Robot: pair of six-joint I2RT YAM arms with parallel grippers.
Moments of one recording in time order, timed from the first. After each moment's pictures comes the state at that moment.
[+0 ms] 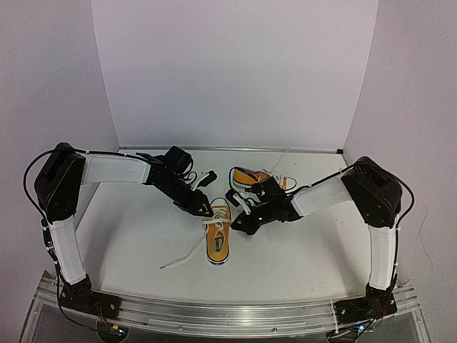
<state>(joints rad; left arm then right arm) -0.67 1.89 1.30 -0.46 0.55 -0.08 0.76 2.08 1.15 0.10 -0.34 -0.05</state>
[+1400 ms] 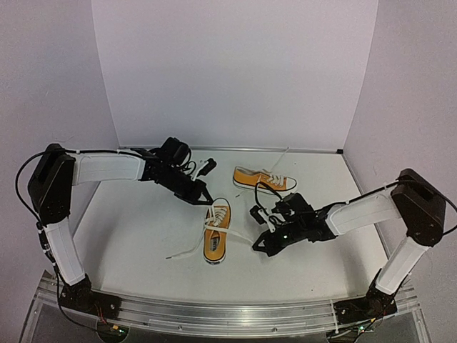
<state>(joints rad) -0.67 1.83 1.32 -0.40 0.53 -0.14 0.82 1.69 0.74 0.06 -0.33 0.25</state>
